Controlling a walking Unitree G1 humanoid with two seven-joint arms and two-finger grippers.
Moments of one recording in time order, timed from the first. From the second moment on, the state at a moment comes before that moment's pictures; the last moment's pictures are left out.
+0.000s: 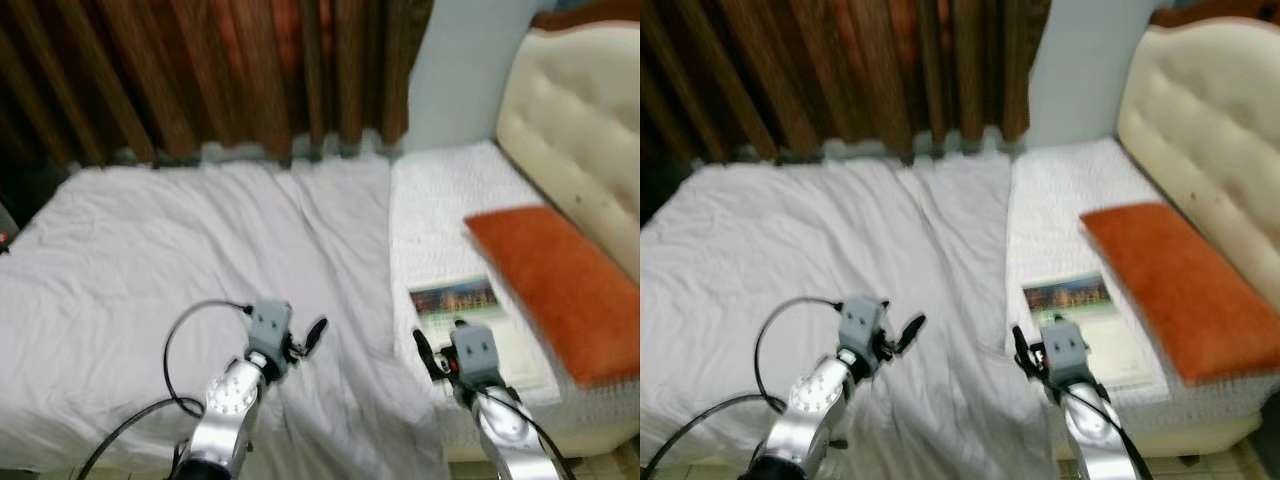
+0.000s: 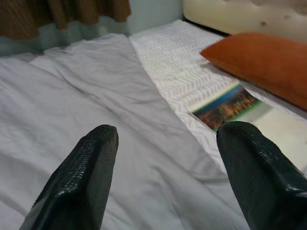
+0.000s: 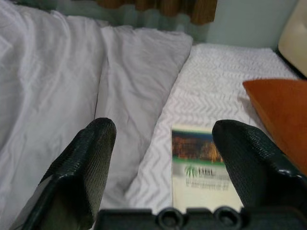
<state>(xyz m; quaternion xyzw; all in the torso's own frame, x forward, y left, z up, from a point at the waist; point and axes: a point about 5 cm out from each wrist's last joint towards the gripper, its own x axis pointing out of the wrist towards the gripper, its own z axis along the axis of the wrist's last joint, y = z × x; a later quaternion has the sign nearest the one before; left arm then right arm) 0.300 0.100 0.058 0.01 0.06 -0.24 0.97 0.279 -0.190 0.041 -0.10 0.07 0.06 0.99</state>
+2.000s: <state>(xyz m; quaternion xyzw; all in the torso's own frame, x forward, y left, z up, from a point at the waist) 0.208 0.139 0.155 0.00 0.03 -0.23 0.97 0.364 -0.111 0.085 0.19 0.11 0.12 0.97</state>
